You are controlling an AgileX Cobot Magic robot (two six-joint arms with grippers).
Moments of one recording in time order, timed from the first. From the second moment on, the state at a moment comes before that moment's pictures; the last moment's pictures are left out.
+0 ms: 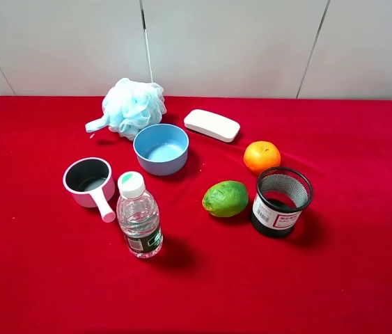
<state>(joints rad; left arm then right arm) -0.03 0.00 -0.49 -0.06 1.07 0.15 0.05 0.04 -0.54 -0.07 1.02 -0.03</state>
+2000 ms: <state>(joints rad) -0.03 0.00 -0.49 -0.06 1.07 0.15 0.45 1.67 -1.58 -0.10 1.22 0.10</state>
